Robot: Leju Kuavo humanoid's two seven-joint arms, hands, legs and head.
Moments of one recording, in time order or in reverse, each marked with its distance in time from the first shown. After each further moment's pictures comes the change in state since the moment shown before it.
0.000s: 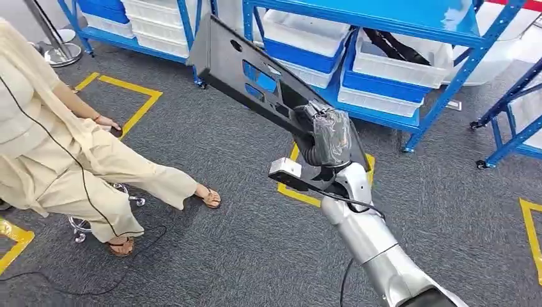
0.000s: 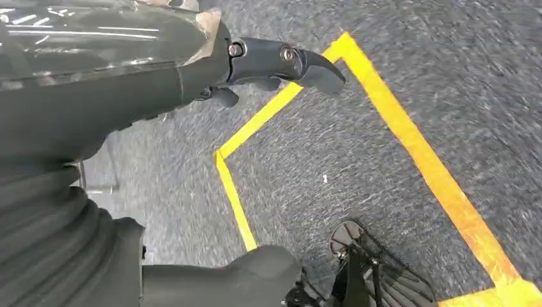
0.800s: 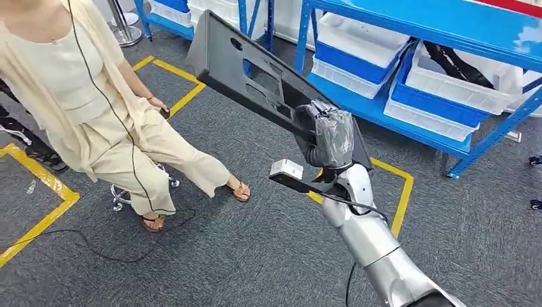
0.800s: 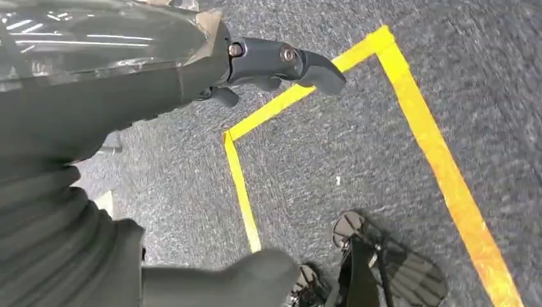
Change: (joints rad) left arm 0.002 0.001 0.000 0.000 -0.014 -0.009 -0.008; right arm 0.024 0.000 -0.003 -0.057 0.026 -0.002 0.026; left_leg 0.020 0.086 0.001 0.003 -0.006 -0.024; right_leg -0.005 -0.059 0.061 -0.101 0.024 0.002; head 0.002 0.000
